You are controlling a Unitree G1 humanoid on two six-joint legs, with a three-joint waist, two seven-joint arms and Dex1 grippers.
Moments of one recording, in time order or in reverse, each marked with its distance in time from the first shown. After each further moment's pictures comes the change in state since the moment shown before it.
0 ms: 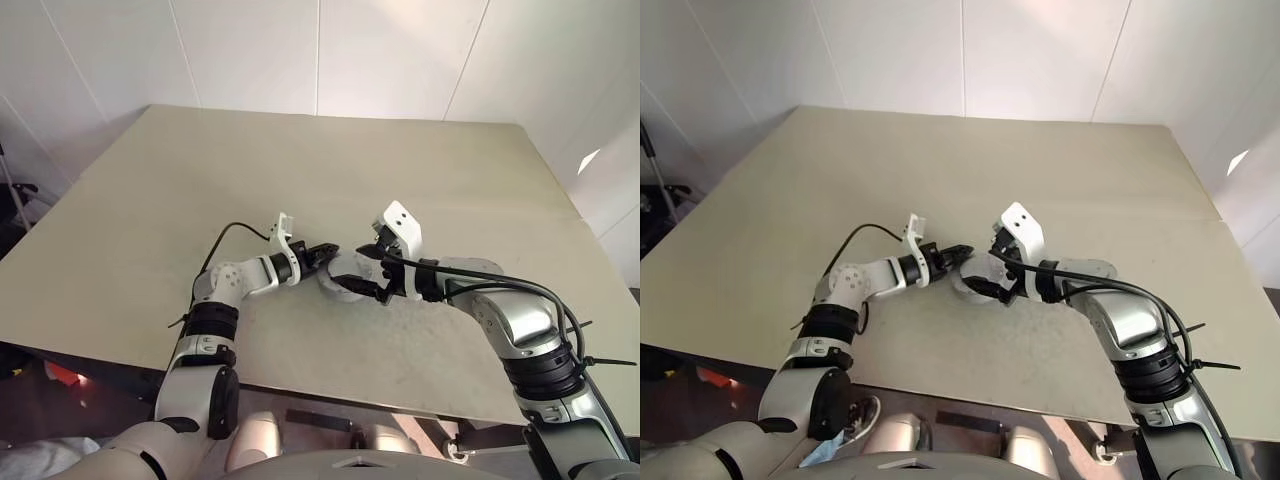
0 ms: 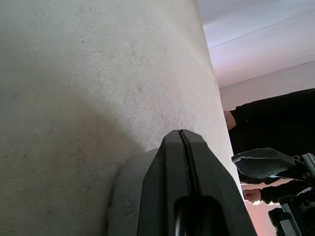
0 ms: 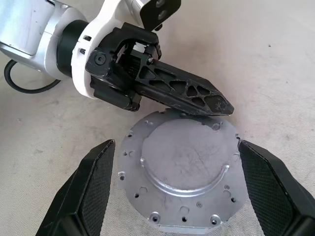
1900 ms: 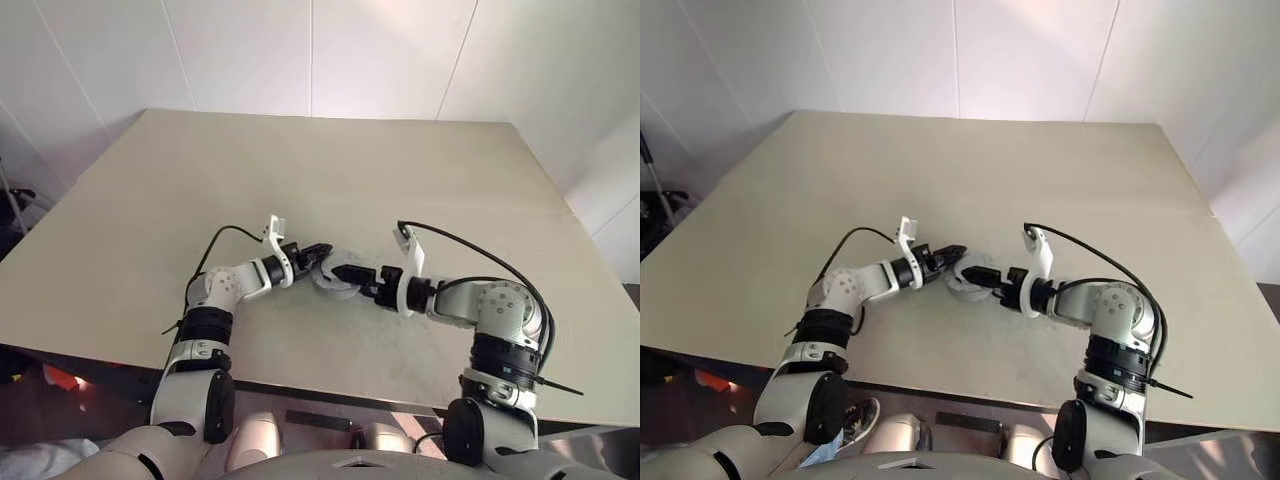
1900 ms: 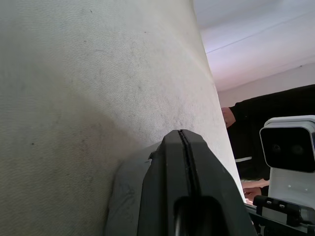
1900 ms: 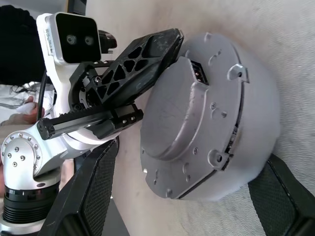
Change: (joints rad) left arm 0.025 0.020 0.030 0.001 0.025 -0.037 -0.038; right arm -0.105 0.485 -0.629 0.258 0.397 0.737 -0.510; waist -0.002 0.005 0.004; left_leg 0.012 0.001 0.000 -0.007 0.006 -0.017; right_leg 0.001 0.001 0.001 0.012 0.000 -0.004
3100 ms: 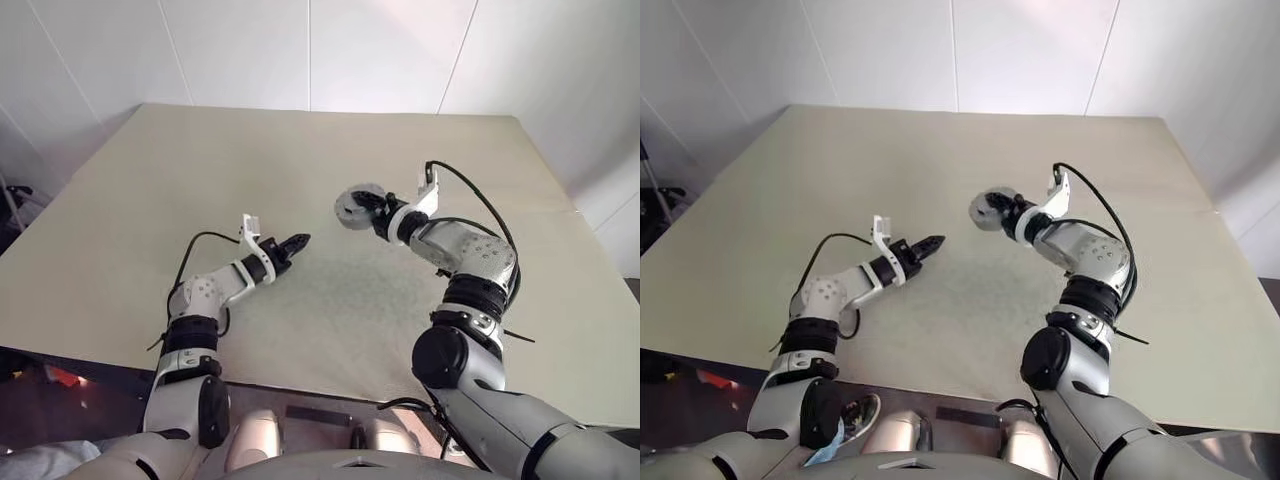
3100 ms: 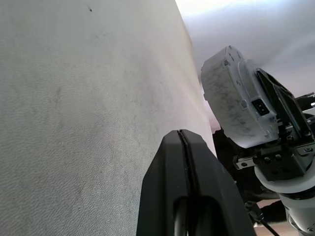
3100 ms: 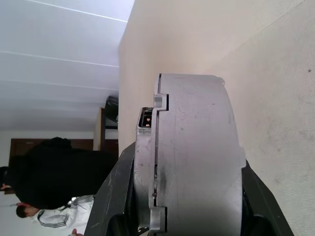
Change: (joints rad) left arm 0.054 0.010 0.151 -0.060 -0.100 -0.024 0.007; right arm -0.381 0.089 -0.382 0.366 0.037 -0.377 -0.323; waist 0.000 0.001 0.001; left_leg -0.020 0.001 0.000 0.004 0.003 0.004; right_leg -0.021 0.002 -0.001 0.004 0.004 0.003
